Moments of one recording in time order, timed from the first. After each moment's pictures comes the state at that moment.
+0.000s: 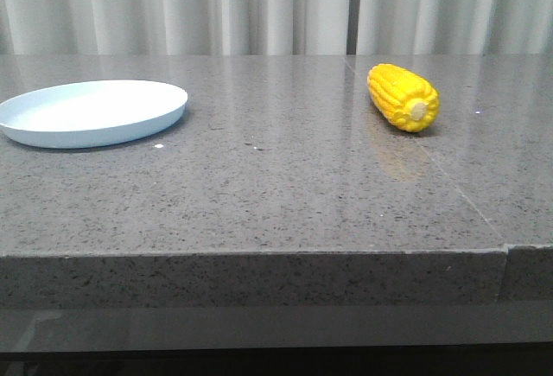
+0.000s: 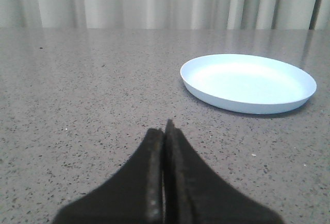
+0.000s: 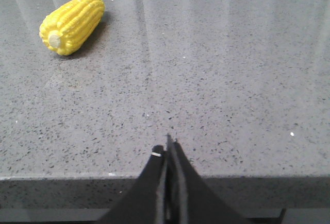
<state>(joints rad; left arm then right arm) -0.03 0.00 0.01 0.02 0.15 -0.05 0.01 -0.01 0.03 0.14 0.25 0.00</state>
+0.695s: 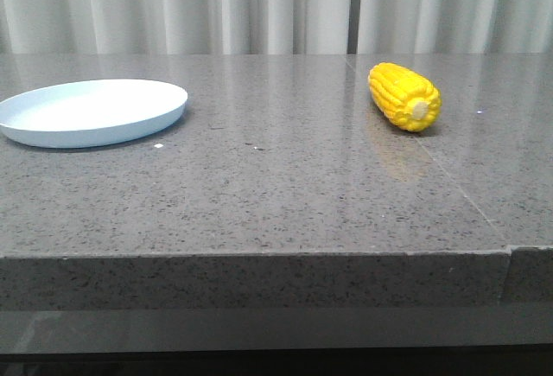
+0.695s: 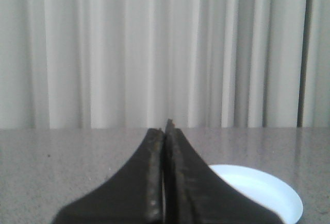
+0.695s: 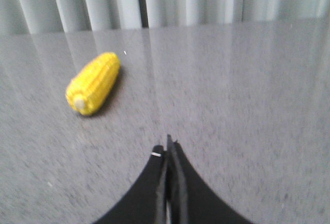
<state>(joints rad) -0.03 0.00 -0.20 0.04 0.05 -0.05 0.01 -0.01 -0.22 0.14 0.38 0.00</state>
